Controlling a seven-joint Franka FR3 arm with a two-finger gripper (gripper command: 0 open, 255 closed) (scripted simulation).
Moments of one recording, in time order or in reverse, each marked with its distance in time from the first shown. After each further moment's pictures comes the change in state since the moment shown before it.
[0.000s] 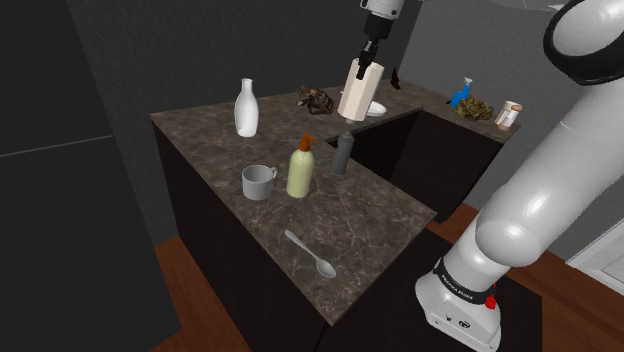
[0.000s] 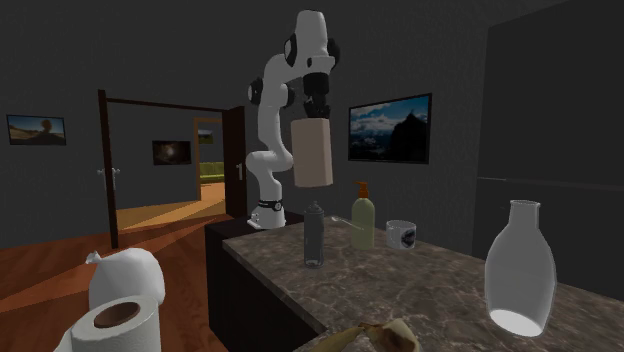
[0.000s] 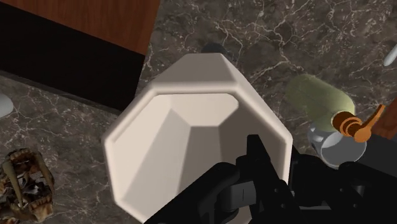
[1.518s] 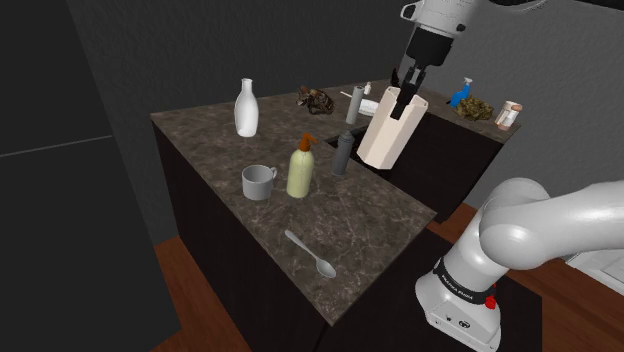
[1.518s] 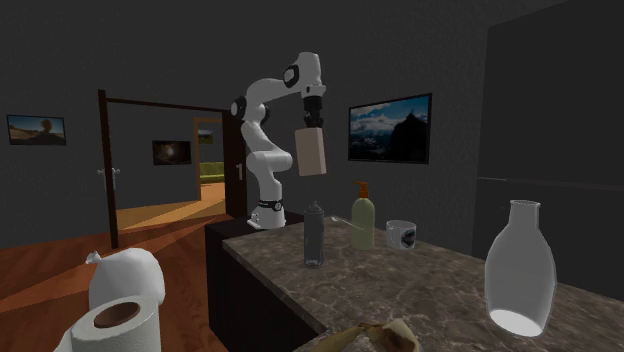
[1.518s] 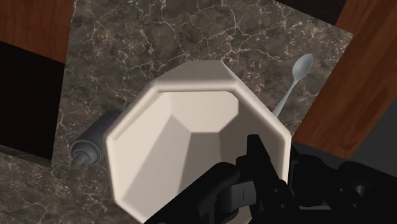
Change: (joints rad) arm 0.085 -0.796 0.289 -0.679 -0.002 -0.098 0.374
